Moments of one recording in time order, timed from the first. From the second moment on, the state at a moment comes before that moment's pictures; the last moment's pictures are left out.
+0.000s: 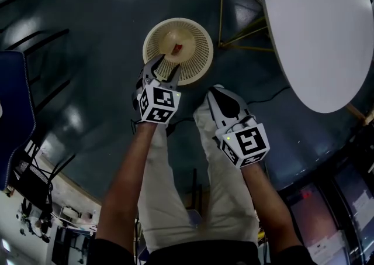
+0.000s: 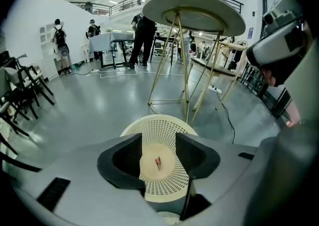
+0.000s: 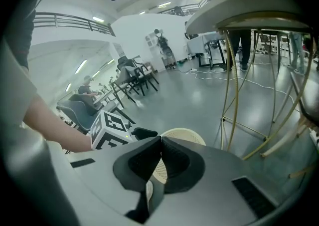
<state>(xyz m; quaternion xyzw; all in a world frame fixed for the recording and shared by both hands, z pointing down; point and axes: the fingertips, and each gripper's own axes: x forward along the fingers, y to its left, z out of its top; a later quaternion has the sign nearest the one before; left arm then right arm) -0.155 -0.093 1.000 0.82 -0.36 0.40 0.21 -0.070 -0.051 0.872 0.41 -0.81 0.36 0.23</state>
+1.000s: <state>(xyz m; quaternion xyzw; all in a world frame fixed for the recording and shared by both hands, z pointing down) -0.155 -0.076 0.909 0.83 -0.36 0.36 0.25 -0.086 -0.057 0.803 0.41 -0.82 0.33 0.22</state>
